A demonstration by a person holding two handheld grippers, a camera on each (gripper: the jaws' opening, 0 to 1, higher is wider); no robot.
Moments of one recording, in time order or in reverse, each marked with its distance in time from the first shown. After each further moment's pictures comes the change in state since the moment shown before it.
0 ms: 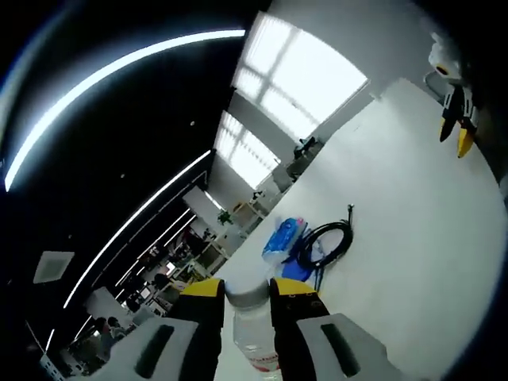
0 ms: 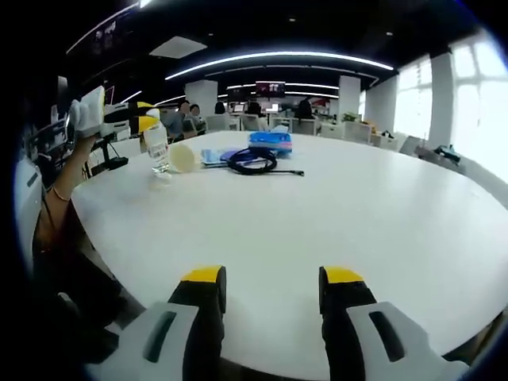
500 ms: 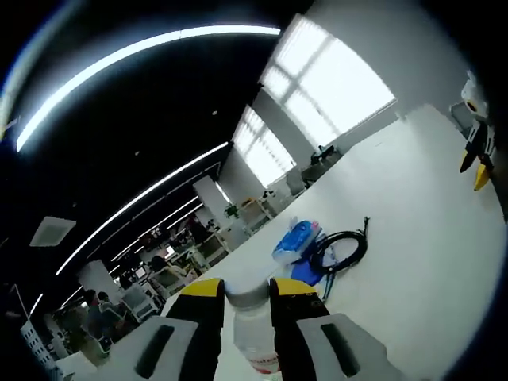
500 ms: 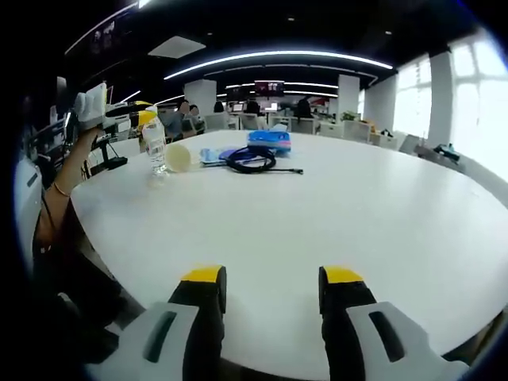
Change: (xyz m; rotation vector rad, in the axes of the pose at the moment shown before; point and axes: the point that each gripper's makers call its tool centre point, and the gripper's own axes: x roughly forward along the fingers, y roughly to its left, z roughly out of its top) left arm -0.003 0.024 -0.014 -0.162 0.026 0.051; right arm 0.001 -0.001 -0.002 0.005 0.004 0.000
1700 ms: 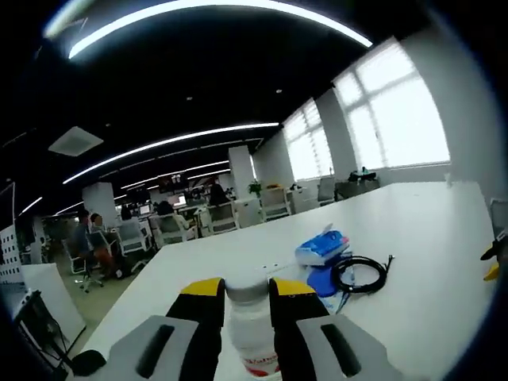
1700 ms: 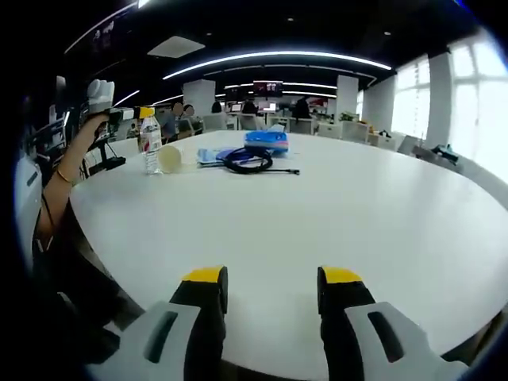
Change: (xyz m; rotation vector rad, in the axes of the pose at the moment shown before) left arm 0.011 0.049 -0.038 -0.406 0.129 0.098; right arm -0.002 -0.007 0.000 -0.001 -0.002 -0.014
